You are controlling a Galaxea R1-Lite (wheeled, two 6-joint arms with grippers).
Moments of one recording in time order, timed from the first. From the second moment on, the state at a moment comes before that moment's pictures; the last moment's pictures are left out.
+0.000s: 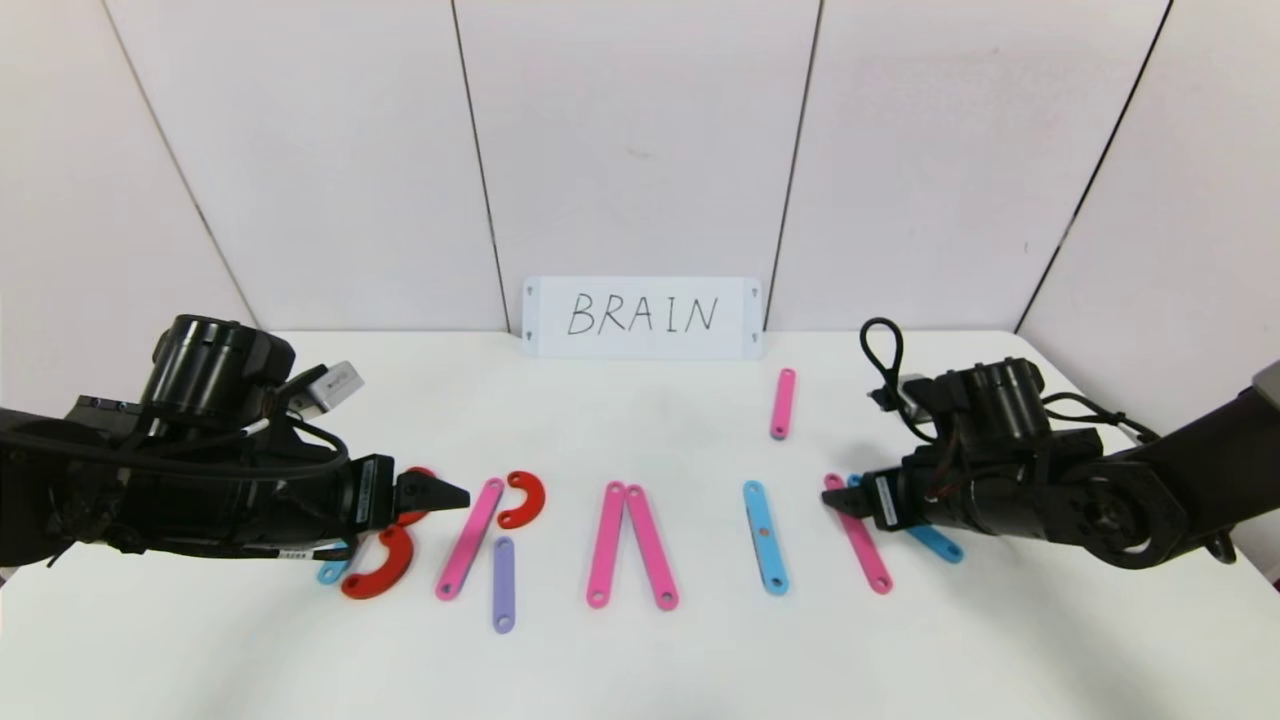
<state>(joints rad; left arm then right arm) -0.17 1.60 -0.79 -0.01 -0.38 -0.30 0.26 1.97 -0.79 -0.40 0.03 0.03</state>
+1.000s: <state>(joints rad) -0.17 1.60 -0.79 0.00 -0.38 -0.30 0.23 1.96 -0.80 -0.40 0.03 0.03</state>
